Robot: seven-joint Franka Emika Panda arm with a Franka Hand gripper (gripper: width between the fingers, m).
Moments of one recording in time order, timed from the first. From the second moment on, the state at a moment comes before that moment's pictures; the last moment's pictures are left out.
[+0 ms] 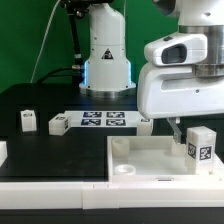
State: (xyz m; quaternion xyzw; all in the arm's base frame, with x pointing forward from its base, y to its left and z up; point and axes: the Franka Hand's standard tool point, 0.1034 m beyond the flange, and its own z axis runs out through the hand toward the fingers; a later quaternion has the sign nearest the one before) arm 0.618 0.127 0.076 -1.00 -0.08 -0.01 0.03
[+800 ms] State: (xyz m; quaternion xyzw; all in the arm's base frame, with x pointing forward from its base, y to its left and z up) arm 0.619 0.120 0.076 -1.00 -0.03 0.00 0.03
